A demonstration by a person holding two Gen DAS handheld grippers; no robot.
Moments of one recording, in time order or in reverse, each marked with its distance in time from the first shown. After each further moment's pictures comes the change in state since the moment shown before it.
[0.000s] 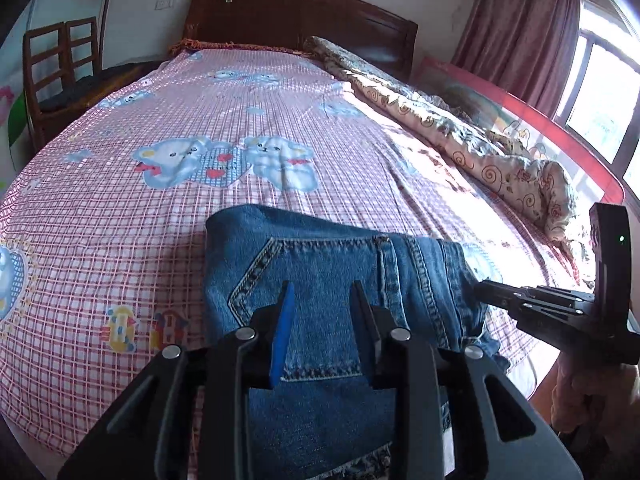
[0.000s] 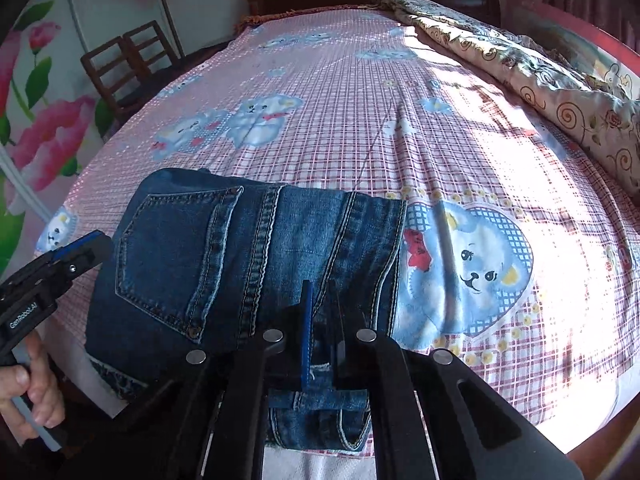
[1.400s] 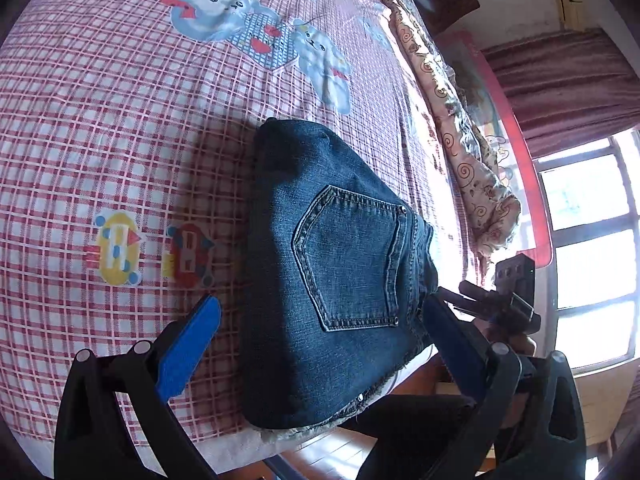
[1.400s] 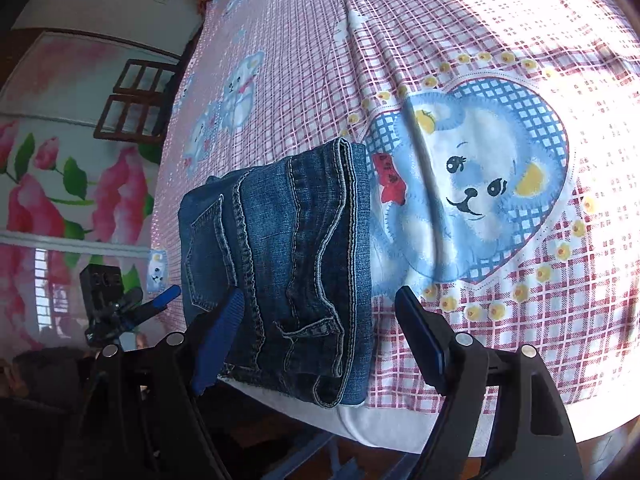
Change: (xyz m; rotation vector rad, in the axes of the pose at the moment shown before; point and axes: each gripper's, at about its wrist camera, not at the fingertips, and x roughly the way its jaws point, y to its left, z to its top) left arm 0.036 0.119 0.004 -0.438 0.470 -0.375; right arm 0.043 -0.113 -0.006 0.429 0.408 0.493
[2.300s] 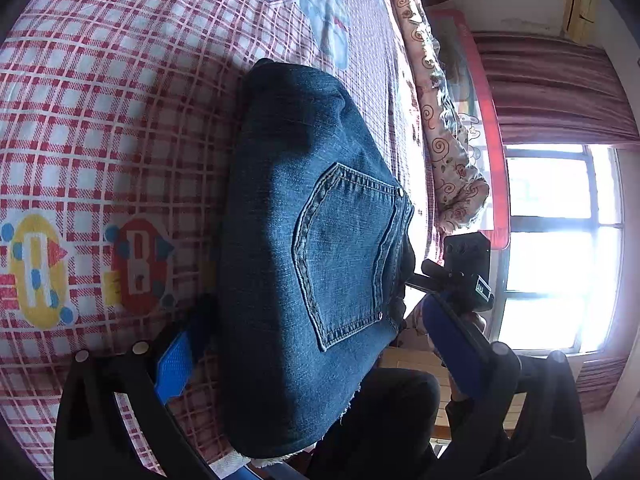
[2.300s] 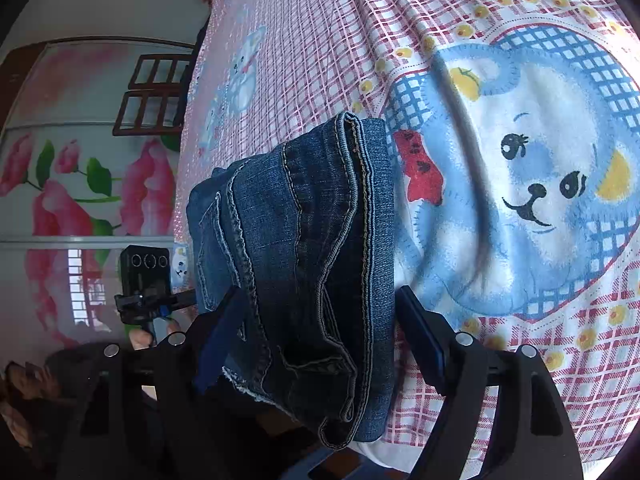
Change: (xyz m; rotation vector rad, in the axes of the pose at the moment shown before) left arm 0.051 0.016 0.015 -0.060 0.192 -0.188; right arm 0.049 0.001 0.017 0.038 0.079 0.160
